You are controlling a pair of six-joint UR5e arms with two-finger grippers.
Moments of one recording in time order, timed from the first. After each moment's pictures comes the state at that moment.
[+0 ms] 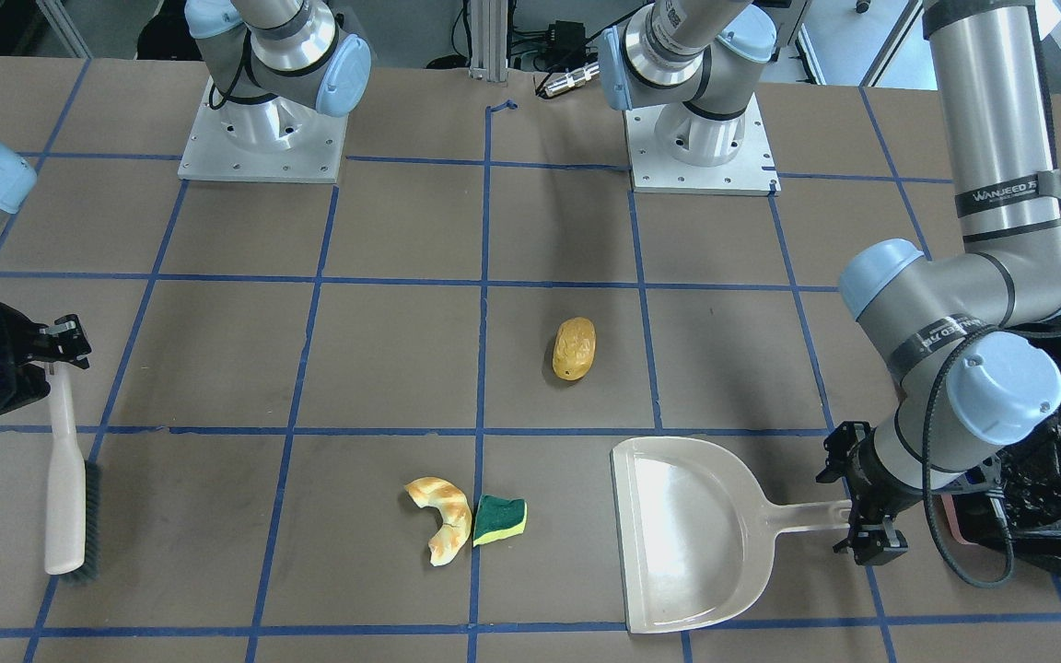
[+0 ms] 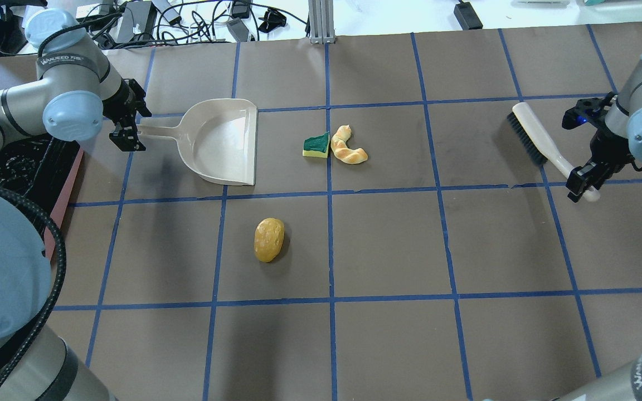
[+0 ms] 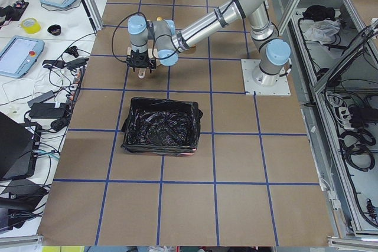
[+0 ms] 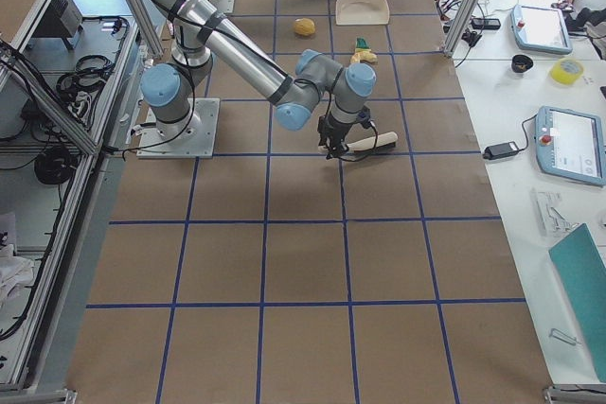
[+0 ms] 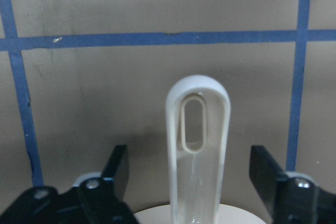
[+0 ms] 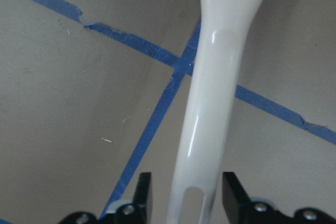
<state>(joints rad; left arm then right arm) -1.33 -2.09 -1.58 -0.96 1.58 -1.30 1.11 -1.25 1.84 -2.00 -1.71 -0.90</state>
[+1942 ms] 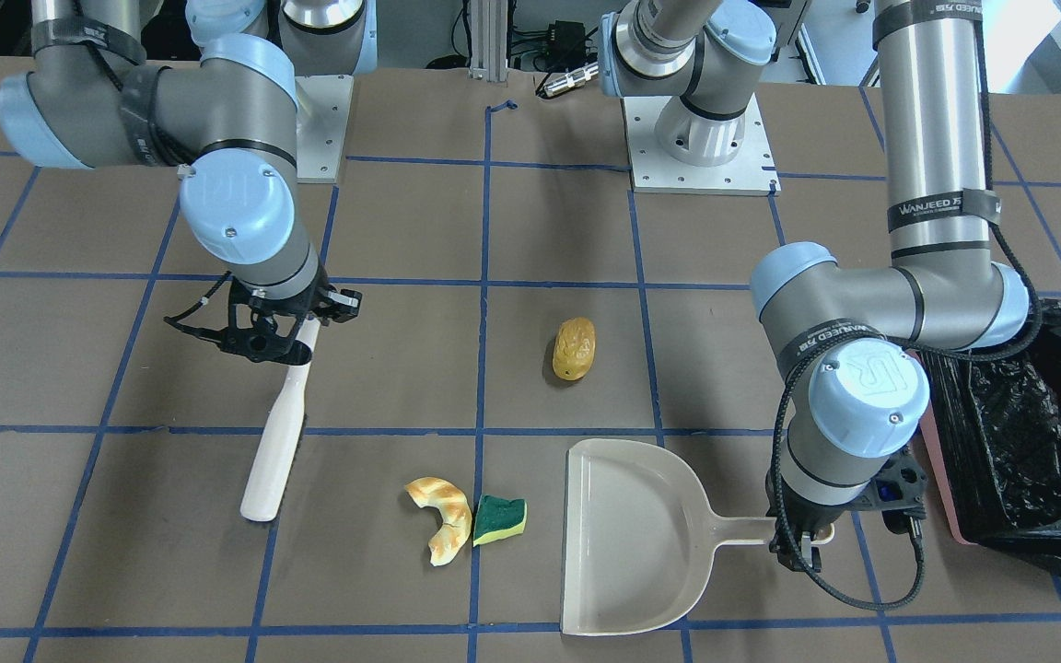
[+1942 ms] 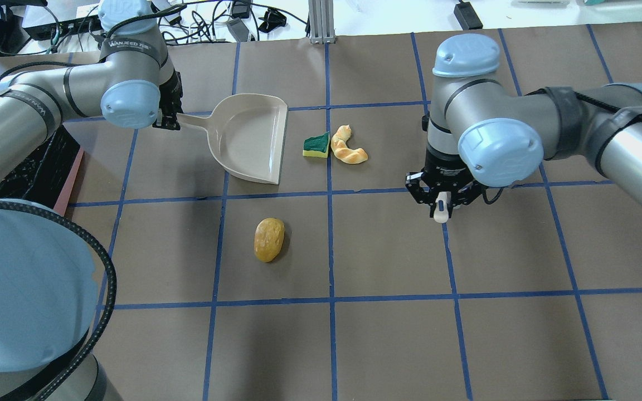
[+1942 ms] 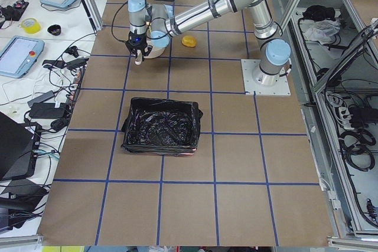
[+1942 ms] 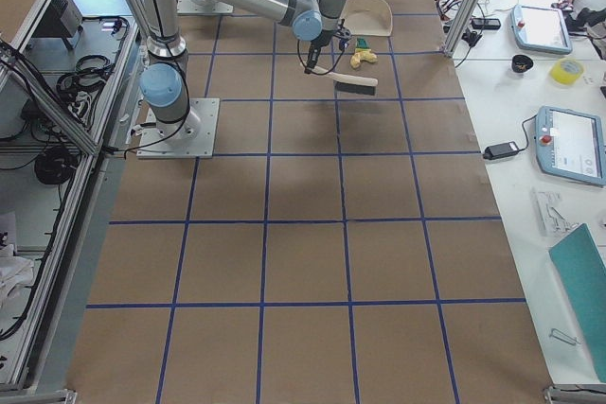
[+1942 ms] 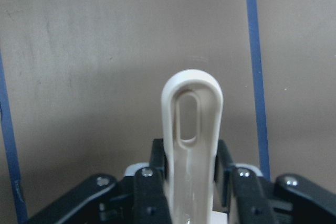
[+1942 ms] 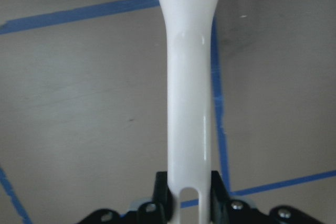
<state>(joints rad) -1.50 -2.13 -1.51 -0.95 1.73 -1.40 1.70 -1.34 1.82 -1.80 -1.57 0.30</state>
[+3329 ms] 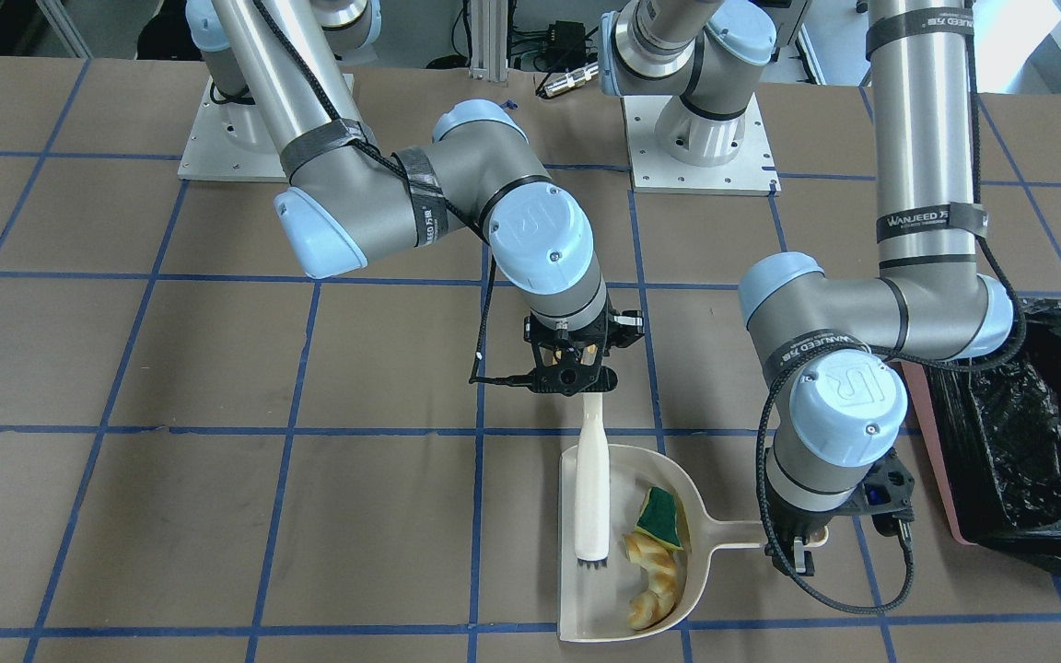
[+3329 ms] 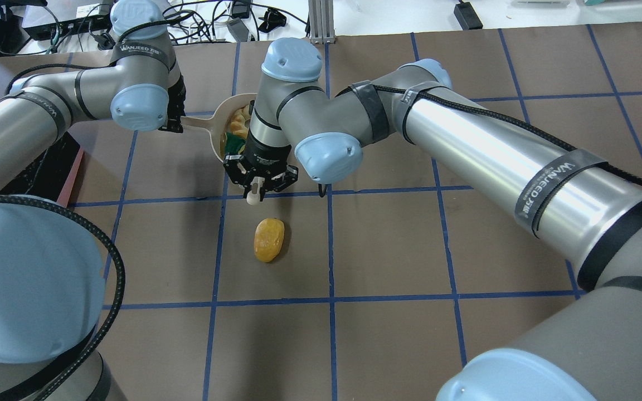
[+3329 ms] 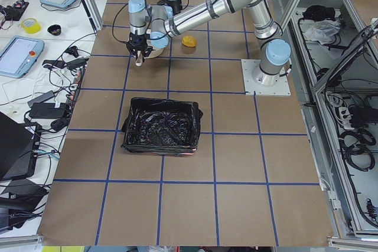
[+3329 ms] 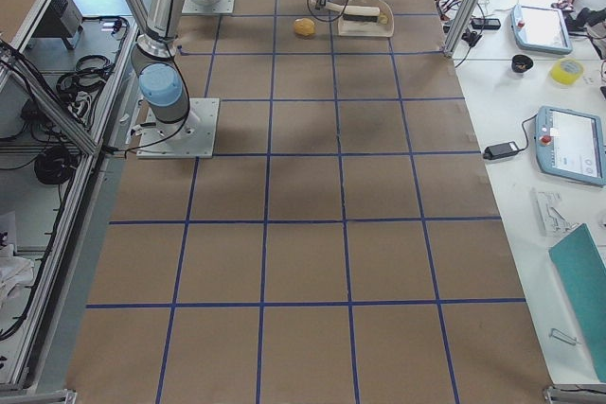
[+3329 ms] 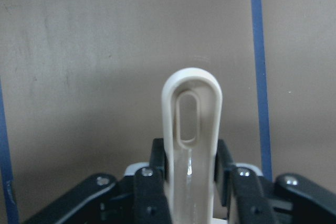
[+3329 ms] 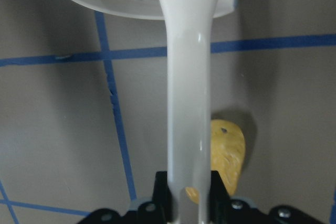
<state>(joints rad) -1.51 -2.14 -1.51 -0.94 1.75 -1.42 2.05 -1.05 1.44 -1.89 -1.24 0.55</state>
